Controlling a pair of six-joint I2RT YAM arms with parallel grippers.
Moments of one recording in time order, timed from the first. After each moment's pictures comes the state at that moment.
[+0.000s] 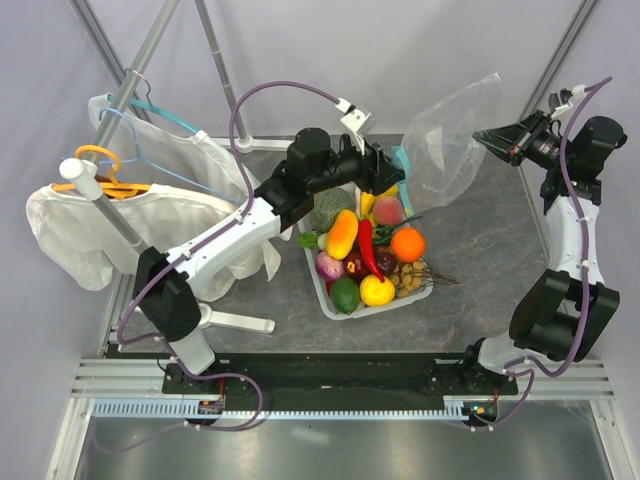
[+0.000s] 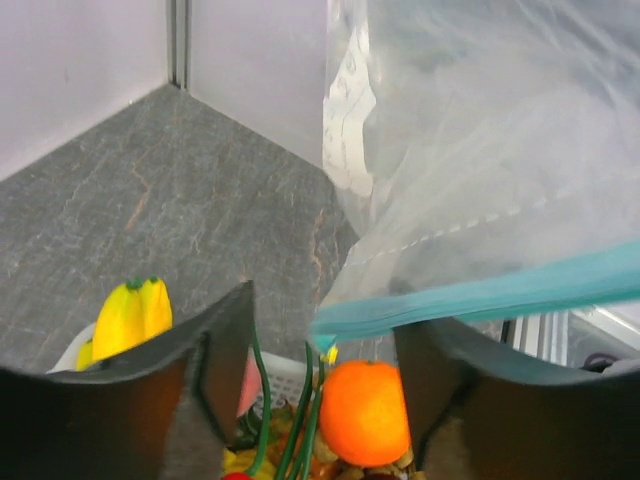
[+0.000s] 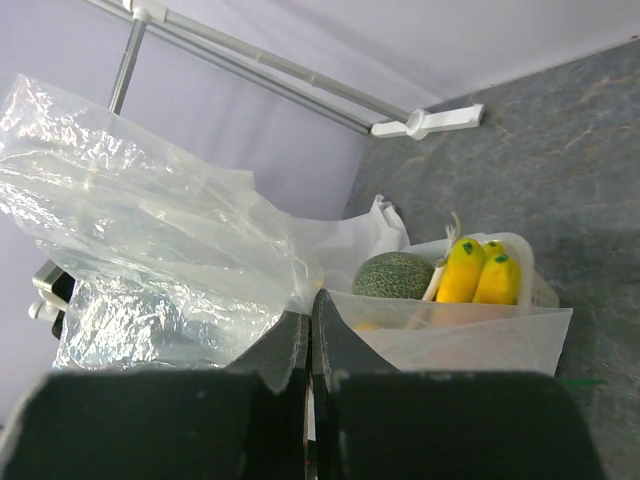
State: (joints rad) left arm -0.77 1.68 1.55 0.11 0.37 -0.25; right arm -0.42 1.49 1.33 0.13 -1.17 1.01
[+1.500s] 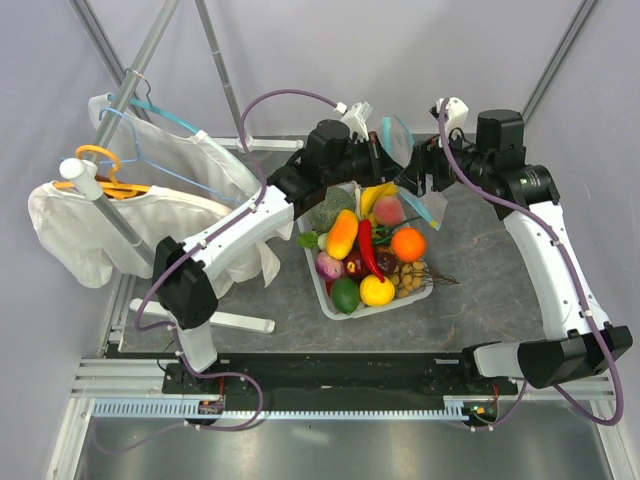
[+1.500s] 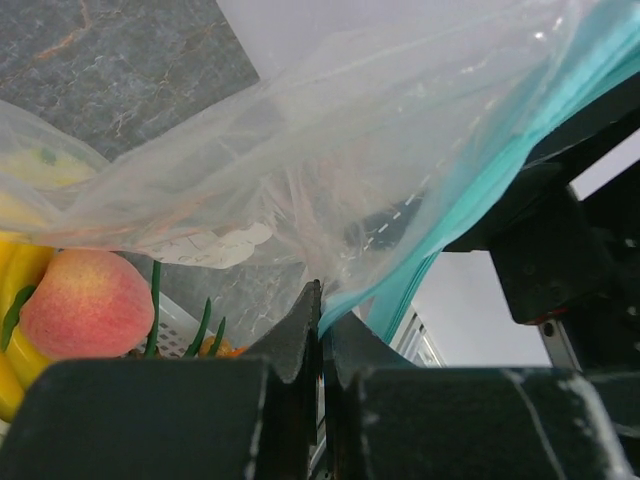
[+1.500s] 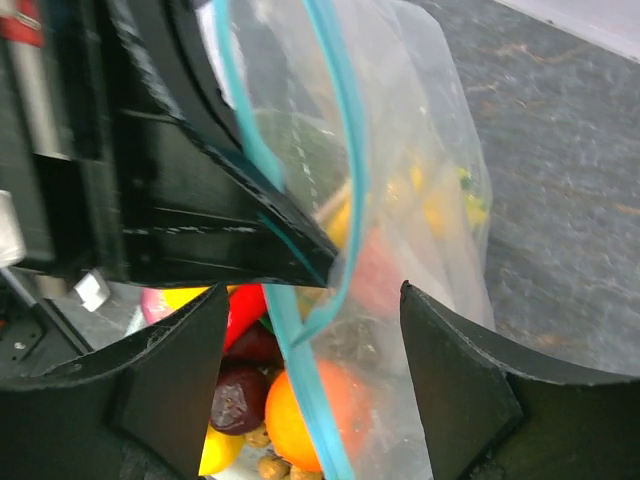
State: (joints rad) left arm -0.77 1.81 1.74 -0.15 0.26 -0.76; right arm 0.19 1.34 1.58 -0.74 -0.53 -0.03
